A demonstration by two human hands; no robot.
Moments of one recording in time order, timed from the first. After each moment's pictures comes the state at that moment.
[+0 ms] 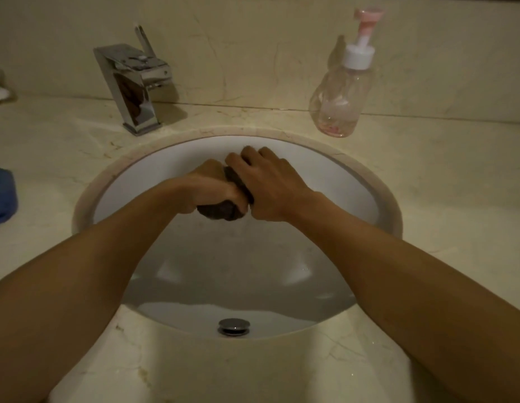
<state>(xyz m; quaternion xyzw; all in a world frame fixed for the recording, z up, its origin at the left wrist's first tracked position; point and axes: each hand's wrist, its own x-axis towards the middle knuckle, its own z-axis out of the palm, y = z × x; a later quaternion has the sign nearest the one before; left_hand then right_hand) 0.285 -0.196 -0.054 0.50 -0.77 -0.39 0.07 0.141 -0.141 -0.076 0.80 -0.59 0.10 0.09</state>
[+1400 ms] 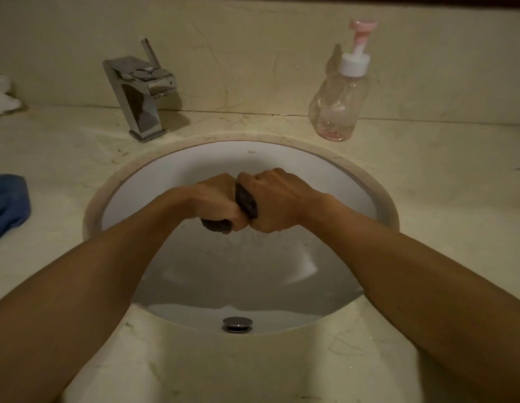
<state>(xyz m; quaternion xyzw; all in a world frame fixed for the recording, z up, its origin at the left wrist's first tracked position) 0.289 -0.188 -0.053 0.43 -0.83 -0.36 -0.04 0.137 -0.130 -0.065 0.82 -0.56 0.08 -0.02</state>
